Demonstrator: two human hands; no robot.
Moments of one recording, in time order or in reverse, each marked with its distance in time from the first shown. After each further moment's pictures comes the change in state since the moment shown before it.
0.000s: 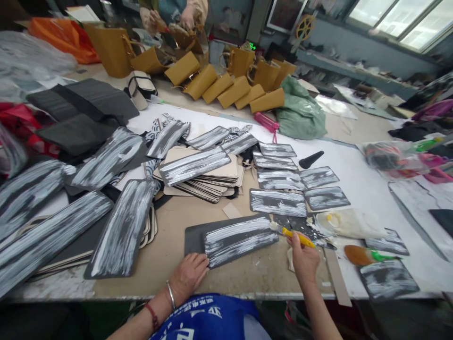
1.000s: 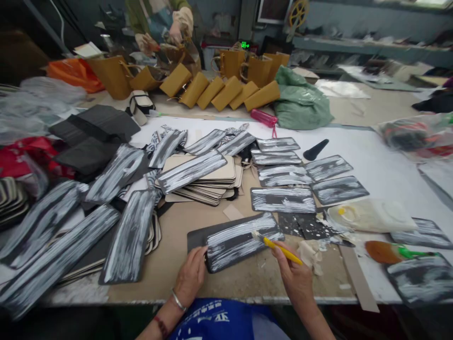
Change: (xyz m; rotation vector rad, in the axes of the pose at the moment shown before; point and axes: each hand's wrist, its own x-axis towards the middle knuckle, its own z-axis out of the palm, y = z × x) left_hand 0.008 0.006 0.006 -0.090 0.068 -0.434; right_hand -0.053 -0.019 0.000 0.295 -0.260 -0.242
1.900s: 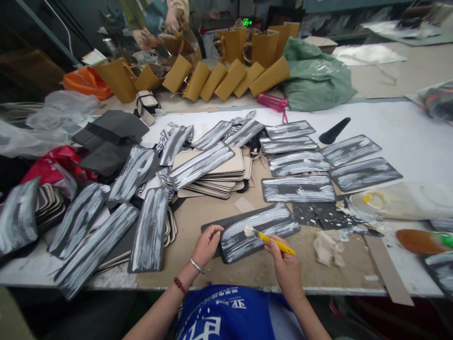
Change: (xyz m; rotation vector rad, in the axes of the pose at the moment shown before) left_hand 0.058 0.003 -0.015 -0.511 -0.200 -0.416; right_hand -0.029 0.004 0.055 0.338 -0.051 0.358
